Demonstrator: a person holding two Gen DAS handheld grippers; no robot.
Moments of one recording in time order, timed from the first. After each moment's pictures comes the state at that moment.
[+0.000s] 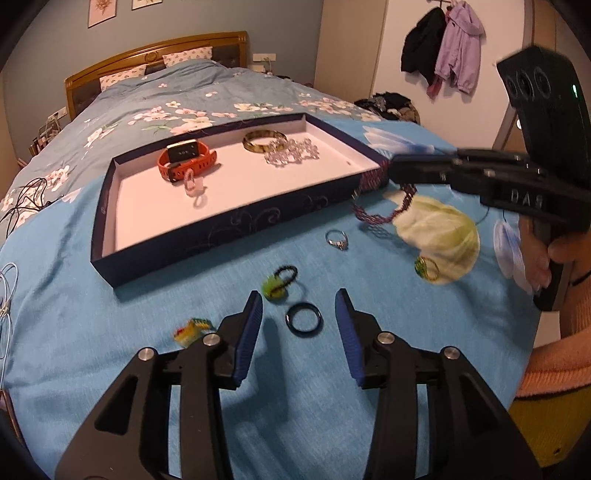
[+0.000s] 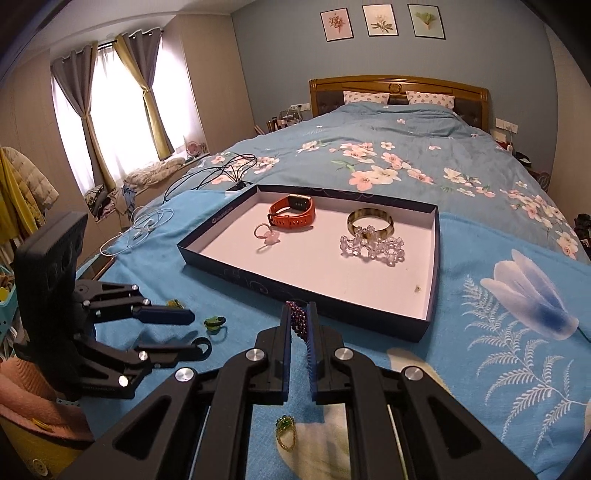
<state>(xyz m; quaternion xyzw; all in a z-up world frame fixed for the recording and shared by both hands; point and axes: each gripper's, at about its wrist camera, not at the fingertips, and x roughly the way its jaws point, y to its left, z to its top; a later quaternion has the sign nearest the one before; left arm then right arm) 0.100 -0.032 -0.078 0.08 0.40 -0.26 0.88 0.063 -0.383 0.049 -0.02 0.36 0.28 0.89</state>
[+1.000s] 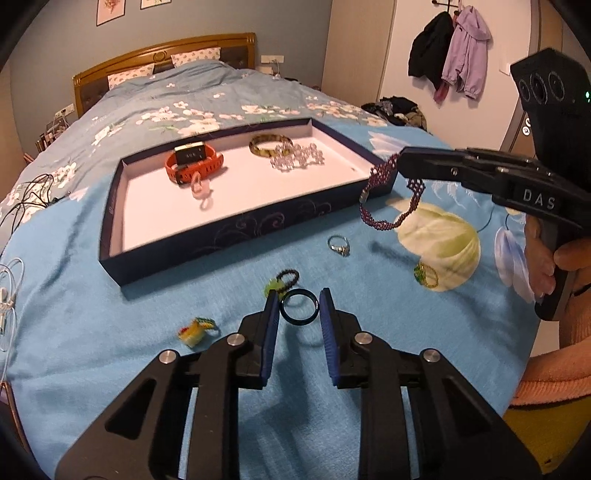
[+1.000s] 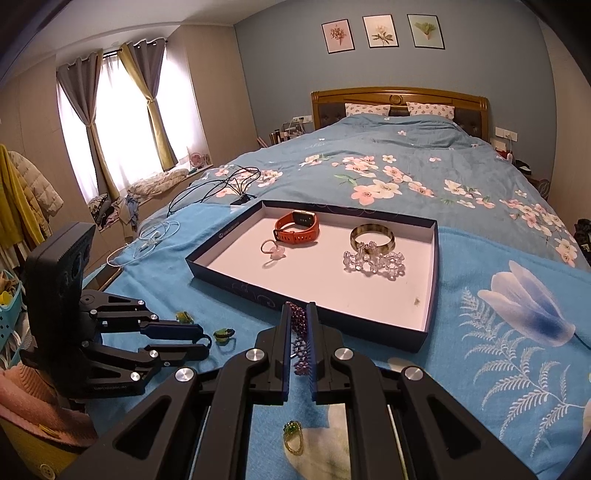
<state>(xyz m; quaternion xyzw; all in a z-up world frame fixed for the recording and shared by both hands) 0.097 -0.030 -0.070 0.06 0.39 -0.25 0.88 0.056 -0.385 0.059 -0.01 0.34 0.28 0.90</state>
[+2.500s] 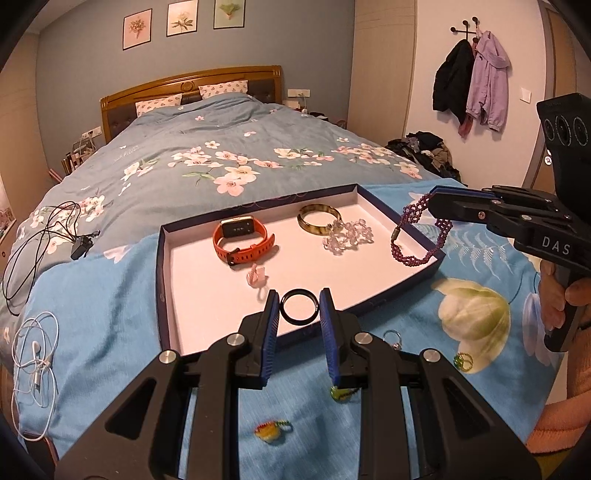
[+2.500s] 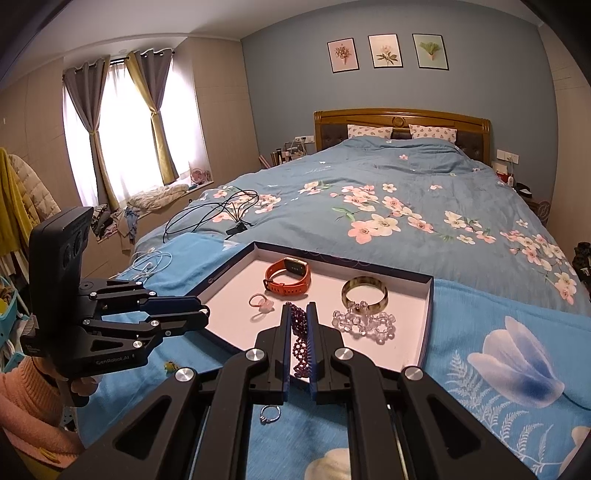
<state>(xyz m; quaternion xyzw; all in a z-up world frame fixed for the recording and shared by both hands) 0.148 -0.017 -0.024 0.06 0.33 -0.20 0.92 0.088 -0.380 0.088 -0.01 0.30 0.29 0.91</state>
